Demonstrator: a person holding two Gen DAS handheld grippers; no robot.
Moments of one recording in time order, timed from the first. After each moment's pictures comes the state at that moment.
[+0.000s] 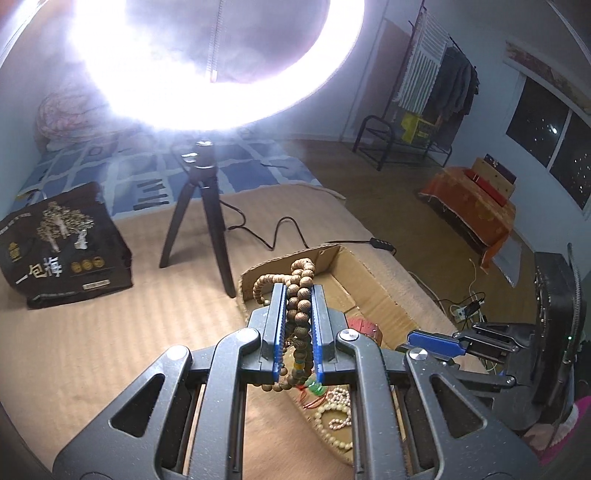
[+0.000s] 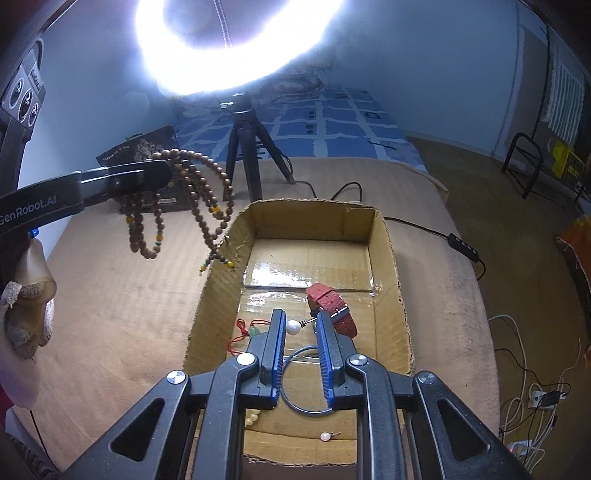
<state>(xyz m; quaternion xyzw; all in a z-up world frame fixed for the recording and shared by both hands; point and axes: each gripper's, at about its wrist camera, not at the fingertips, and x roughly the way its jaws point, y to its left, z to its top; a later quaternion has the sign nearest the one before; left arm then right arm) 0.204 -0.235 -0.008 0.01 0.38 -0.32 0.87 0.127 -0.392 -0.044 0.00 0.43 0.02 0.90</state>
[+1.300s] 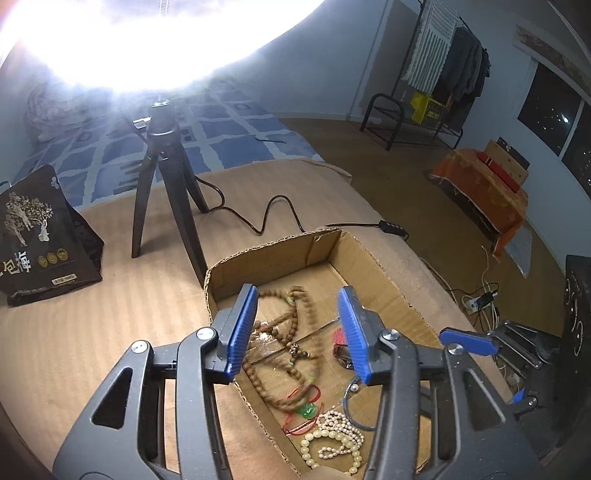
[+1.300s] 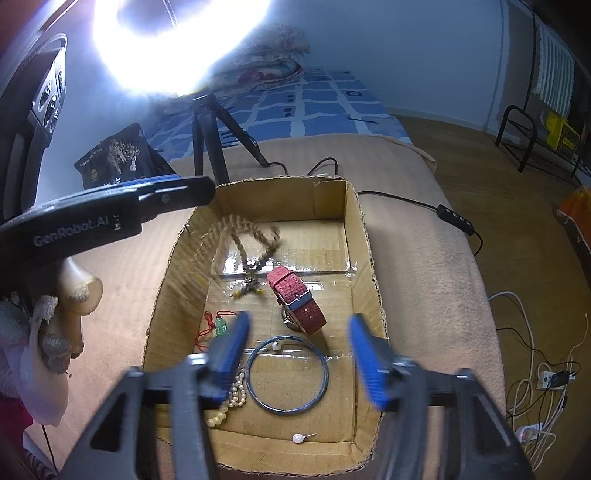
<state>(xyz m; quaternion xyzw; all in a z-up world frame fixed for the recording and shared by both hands) 0.224 -0.284 -0.046 0.03 0.41 -0.31 0.86 0.134 -0.421 -0.066 0.03 0.45 0.00 0.89</state>
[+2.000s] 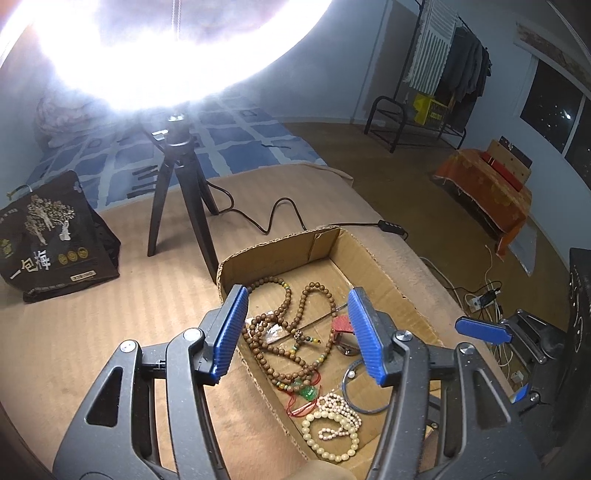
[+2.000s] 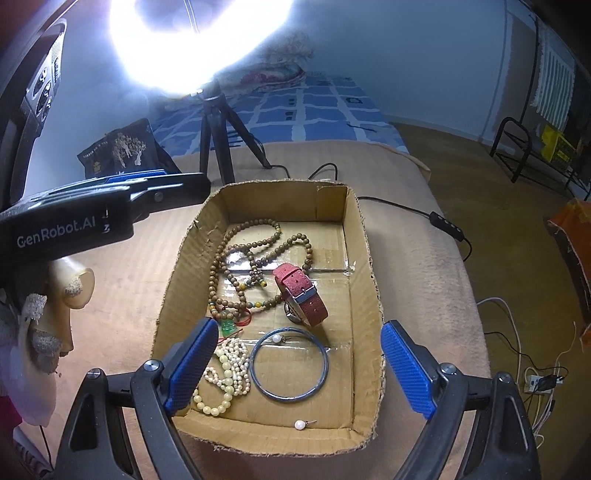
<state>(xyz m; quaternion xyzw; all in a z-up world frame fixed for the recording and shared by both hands) 0.201 -0.269 -0.025 0.04 0.40 -0.29 0.87 0.118 -0.410 -0.051 0.01 0.44 -0.01 0.90</state>
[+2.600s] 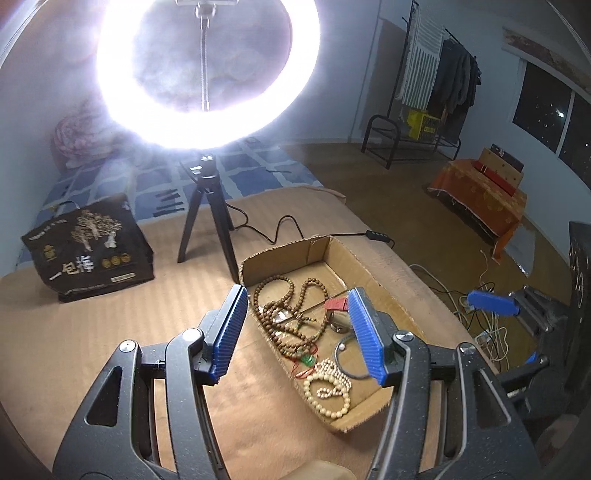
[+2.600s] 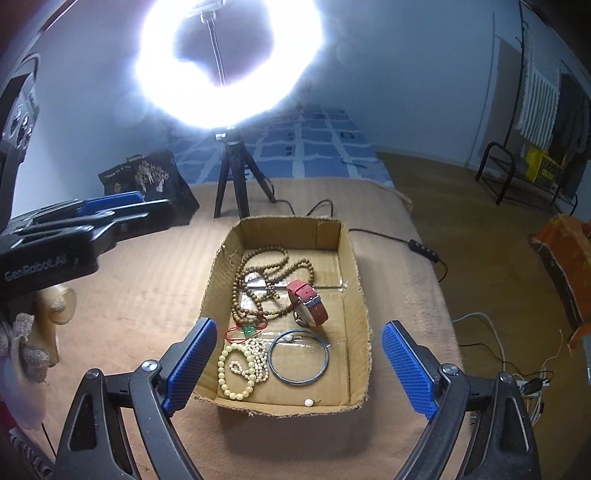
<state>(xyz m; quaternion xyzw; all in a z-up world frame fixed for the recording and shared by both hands) 0.136 -0.224 0.033 0.04 0.36 -0.29 0.89 0.065 -0.389 0.003 -0.01 0.39 -0.03 0.92</state>
